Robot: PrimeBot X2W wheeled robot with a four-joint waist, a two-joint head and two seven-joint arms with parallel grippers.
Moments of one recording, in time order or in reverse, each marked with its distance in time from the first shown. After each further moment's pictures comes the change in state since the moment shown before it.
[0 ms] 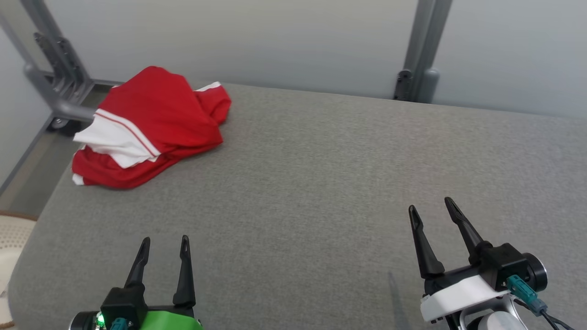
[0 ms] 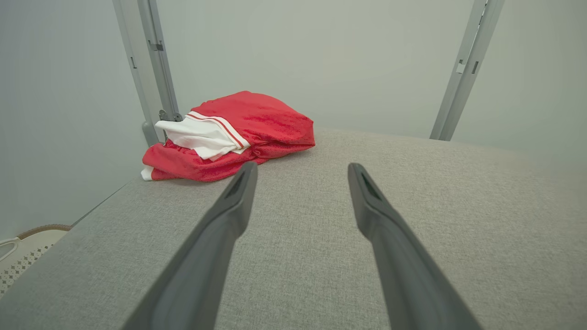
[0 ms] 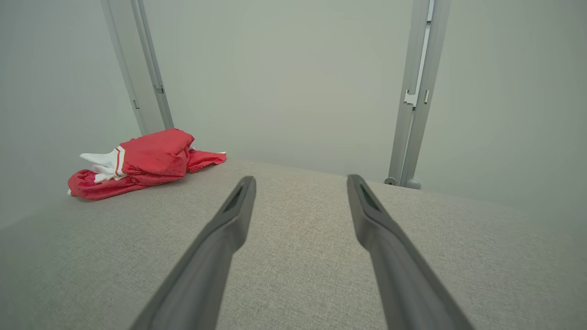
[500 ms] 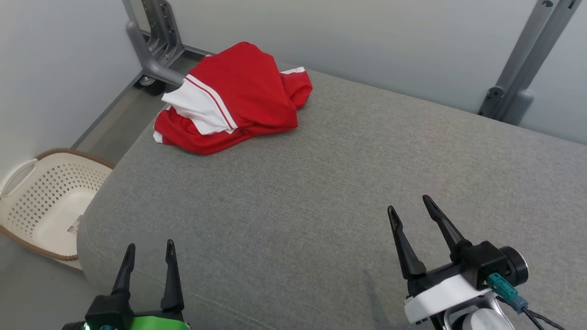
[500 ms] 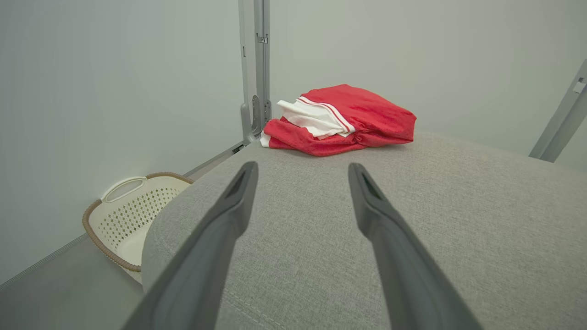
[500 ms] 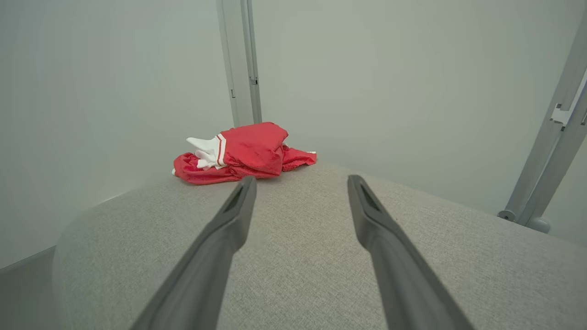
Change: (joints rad) left arm 0.030 0.000 0.038 -0.029 -0.021 0.011 0.000; right arm -0.024 0.001 0.068 0.004 -0.009 0.000 0.000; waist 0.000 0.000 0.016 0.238
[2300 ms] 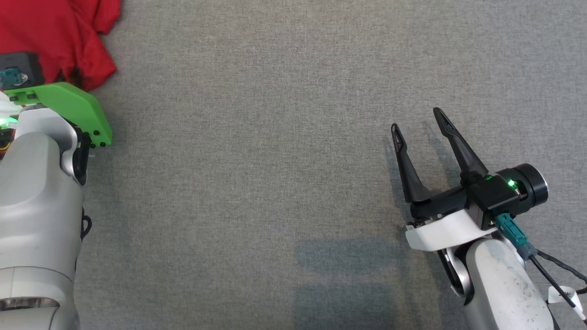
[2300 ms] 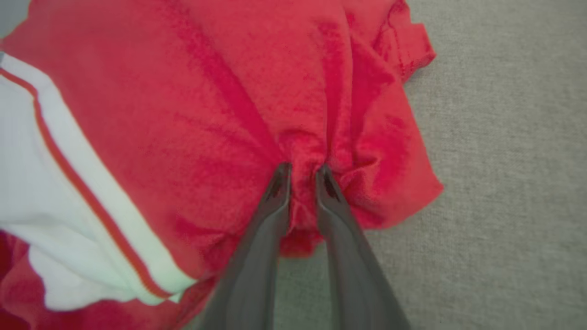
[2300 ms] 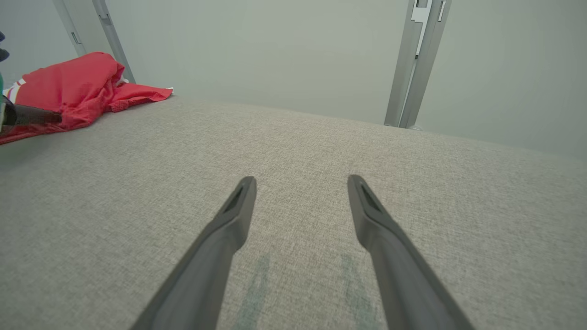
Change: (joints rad) left arm -1.094 0.189 -0.038 0.994 -0.097 -0.043 0.251; right arm -0.240 -0.001 -0.025 -0.056 -0.136 0.000 0.000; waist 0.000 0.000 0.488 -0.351
